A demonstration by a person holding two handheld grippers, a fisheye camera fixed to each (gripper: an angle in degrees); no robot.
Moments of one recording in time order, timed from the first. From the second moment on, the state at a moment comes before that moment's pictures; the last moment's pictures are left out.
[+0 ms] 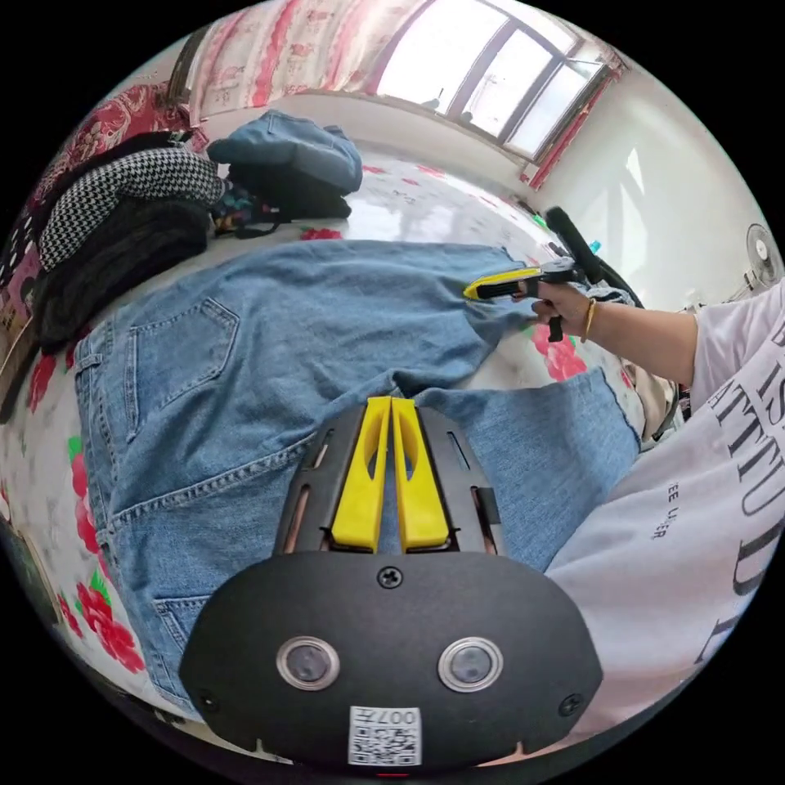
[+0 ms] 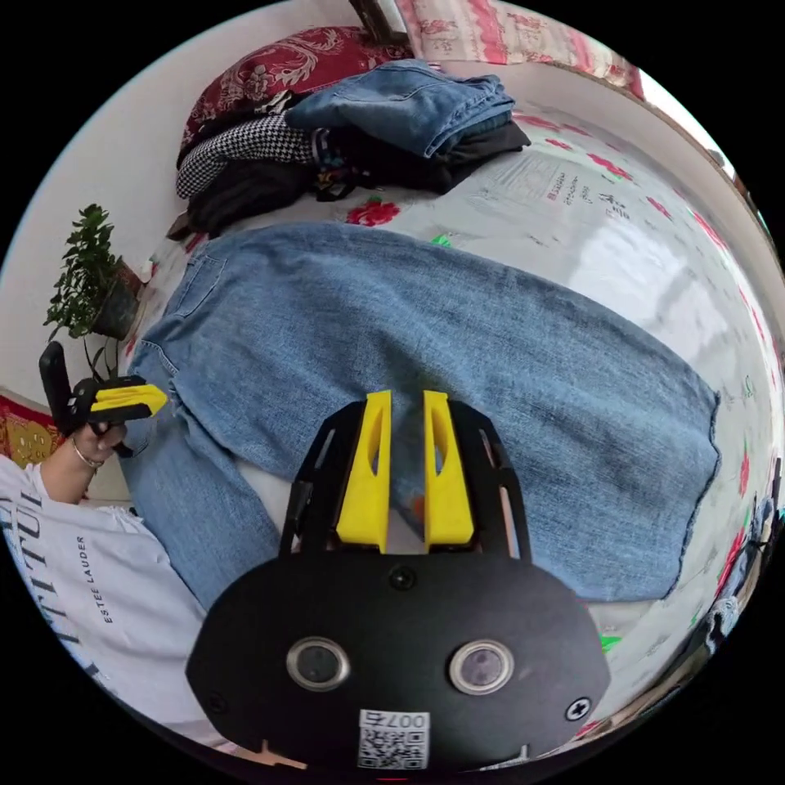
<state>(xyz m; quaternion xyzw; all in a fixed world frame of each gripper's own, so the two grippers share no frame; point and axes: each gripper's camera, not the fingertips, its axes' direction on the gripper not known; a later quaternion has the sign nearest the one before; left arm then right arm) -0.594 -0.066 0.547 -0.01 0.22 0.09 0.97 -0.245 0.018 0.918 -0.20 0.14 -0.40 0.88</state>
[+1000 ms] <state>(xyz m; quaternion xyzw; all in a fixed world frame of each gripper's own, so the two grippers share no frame) -0.697 -0.256 0.611 -0.18 -0.03 0.19 0.96 -0.371 -0.126 0.717 -0.11 0.34 -0.43 0.83</state>
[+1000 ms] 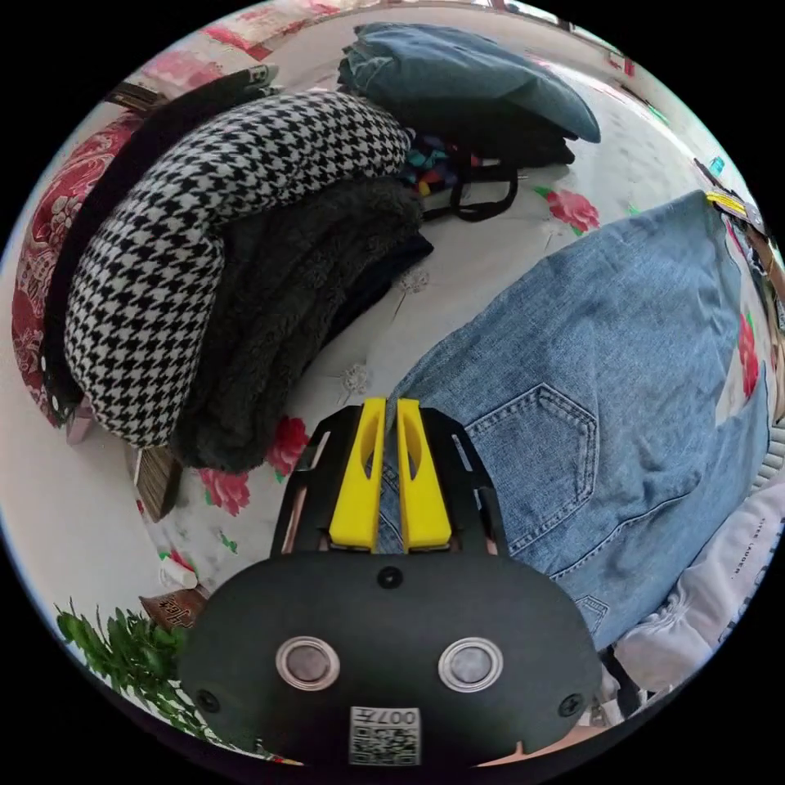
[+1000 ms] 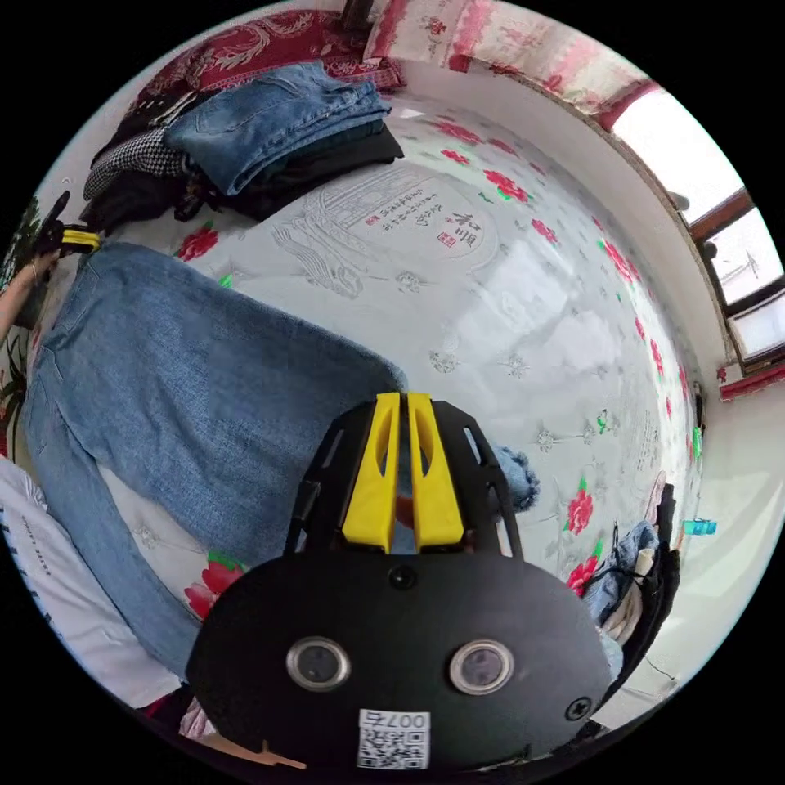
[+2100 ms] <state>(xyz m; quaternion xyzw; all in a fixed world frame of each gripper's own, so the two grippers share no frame) -0.773 0.153 0.352 -0.02 0.01 0.06 1.00 -0.286 0.366 0.164 0.01 0.38 -0.37 0.85</state>
